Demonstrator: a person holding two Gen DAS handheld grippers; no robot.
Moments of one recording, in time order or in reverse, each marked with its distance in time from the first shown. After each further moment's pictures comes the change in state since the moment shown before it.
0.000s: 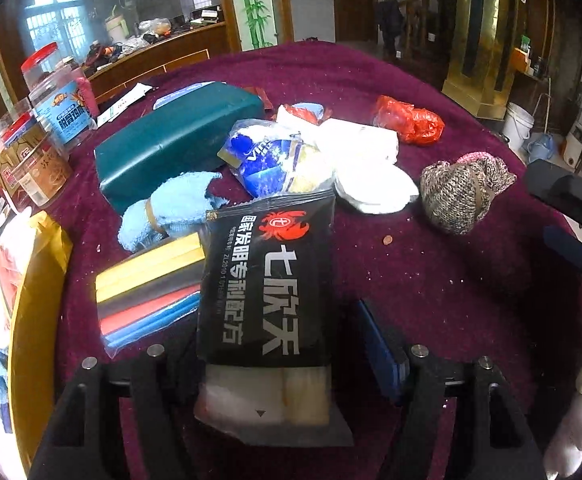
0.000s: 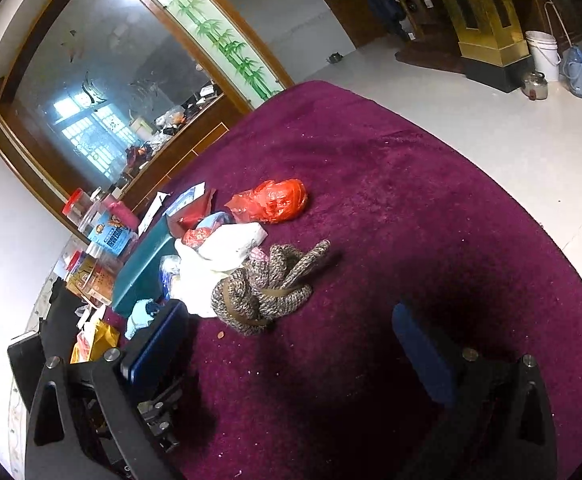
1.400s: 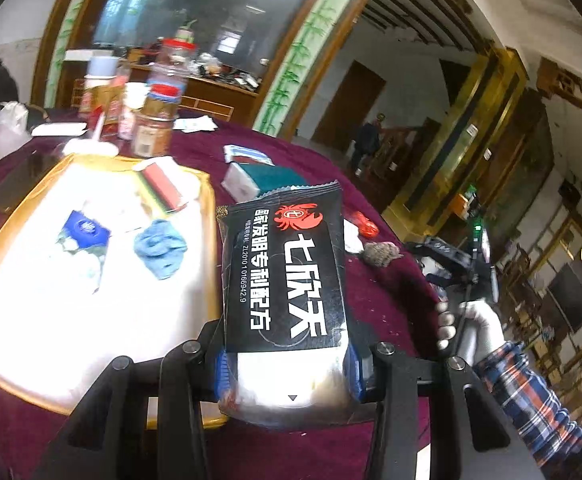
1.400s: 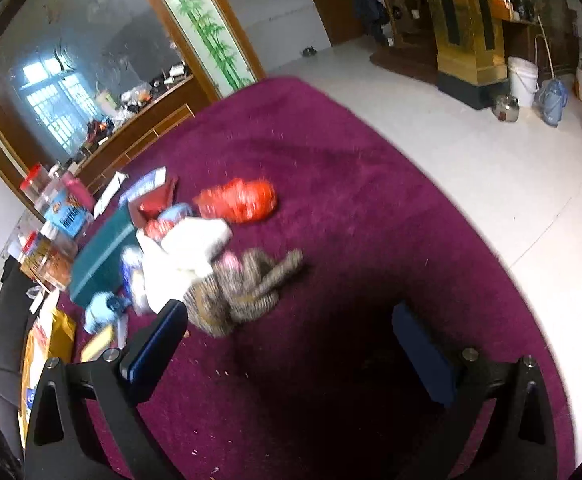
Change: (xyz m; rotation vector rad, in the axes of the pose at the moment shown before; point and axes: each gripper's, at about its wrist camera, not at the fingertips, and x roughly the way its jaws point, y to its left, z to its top) left arm -0.181 0.169 -0.139 -0.374 -0.318 -0.374; right arm -0.006 0.020 0.018 -0.089 0.039 -0.207
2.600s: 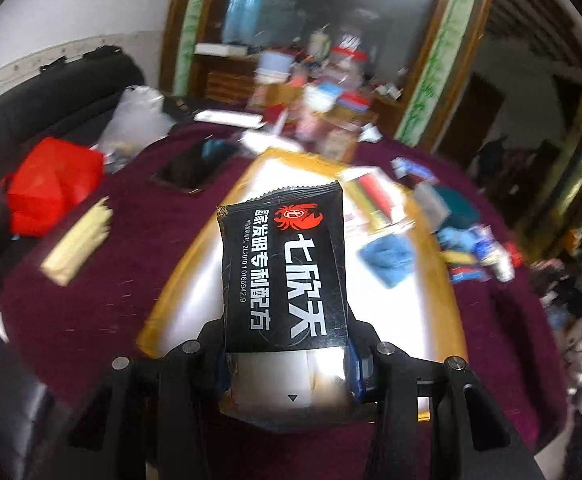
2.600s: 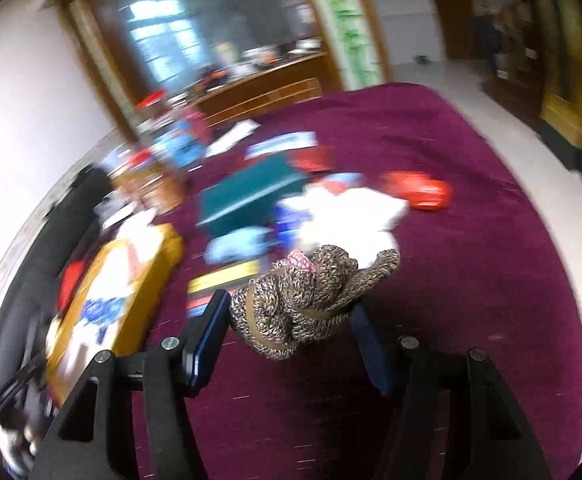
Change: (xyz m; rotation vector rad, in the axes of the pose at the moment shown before) left arm -0.046 0.120 0.005 -0.124 0.013 0.486; right arm -0.044 0.119 -0.042 -0.342 0.072 0.293
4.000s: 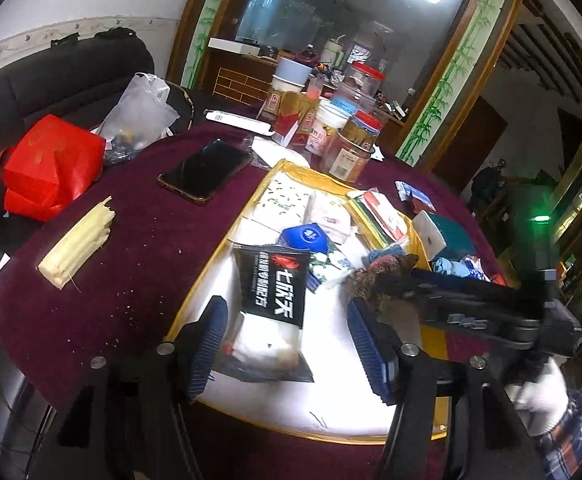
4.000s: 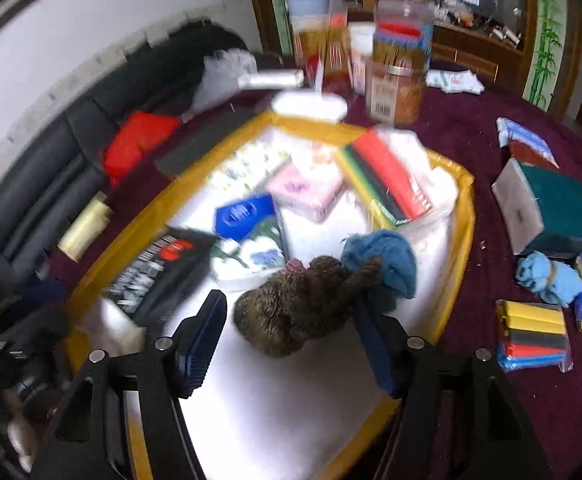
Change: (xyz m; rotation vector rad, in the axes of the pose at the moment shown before) left arm -0.007 0.017 0.015 -0.114 -0.035 -0.091; right arm 0.137 0.258 -0.033 -0.452 0.263 0.149
